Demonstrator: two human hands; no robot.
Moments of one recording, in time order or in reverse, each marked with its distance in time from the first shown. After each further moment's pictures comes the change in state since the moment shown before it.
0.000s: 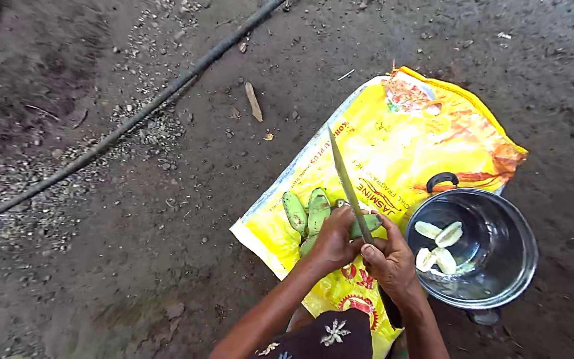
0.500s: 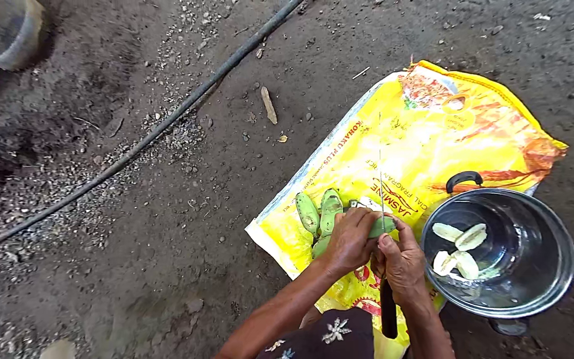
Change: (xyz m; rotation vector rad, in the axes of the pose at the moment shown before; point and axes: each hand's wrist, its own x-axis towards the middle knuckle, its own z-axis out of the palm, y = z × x) left_hand 0.000 -0.021 0.019 0.293 0.162 0.301; right_hand 0.004 0.007 0.013 0.198 0.146 0.080
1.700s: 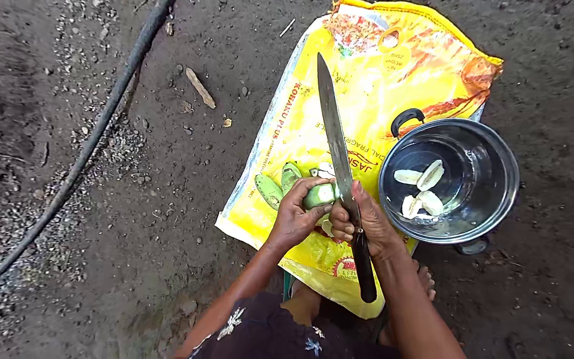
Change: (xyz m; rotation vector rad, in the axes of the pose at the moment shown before) left_hand -0.013 0.000 -0.020 -0.623 -0.140 -0.362; right_hand 0.004 0.006 -0.033 0.780 -0.427 0.358
